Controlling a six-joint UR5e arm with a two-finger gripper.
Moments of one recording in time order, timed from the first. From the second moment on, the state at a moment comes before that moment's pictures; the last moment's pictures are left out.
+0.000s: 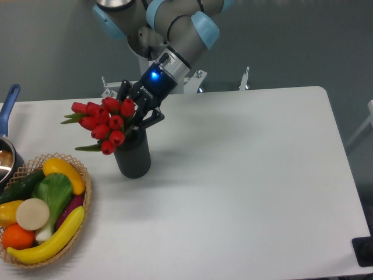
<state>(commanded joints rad) 2.64 -1.46 -2.32 -0.72 0.54 1.35</state>
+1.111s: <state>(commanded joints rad) 2.69 -1.40 -2.01 -0.74 0.44 0.82</state>
